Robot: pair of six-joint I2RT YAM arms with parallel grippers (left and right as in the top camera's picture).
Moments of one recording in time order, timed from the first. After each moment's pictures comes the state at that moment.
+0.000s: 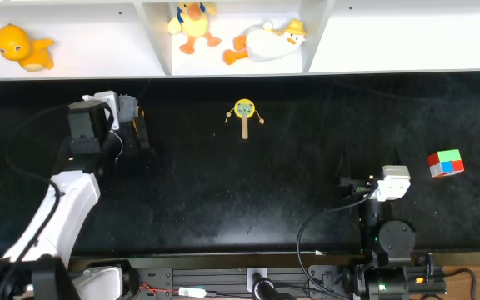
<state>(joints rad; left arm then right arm) 0.05 1.37 0.68 -0.20 0.00 -0.13 0.03 0.01 0.02 -0.01 0.06 0.01</state>
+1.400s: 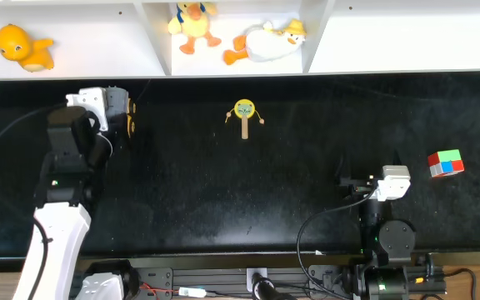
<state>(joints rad) 0.05 1.10 0.70 -0.31 0.01 -0.08 0.03 0.01 0.02 -0.01 0.06 0.01</state>
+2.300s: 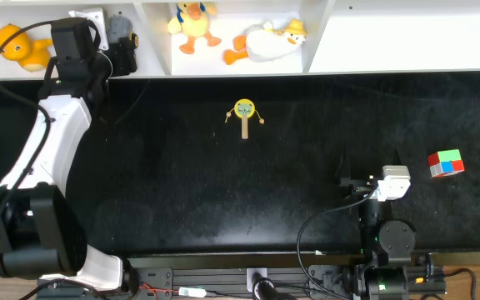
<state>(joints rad) 0.05 1.72 1.26 -0.22 0.06 -0.11 0.03 0.01 0.02 -0.01 0.06 0.01</state>
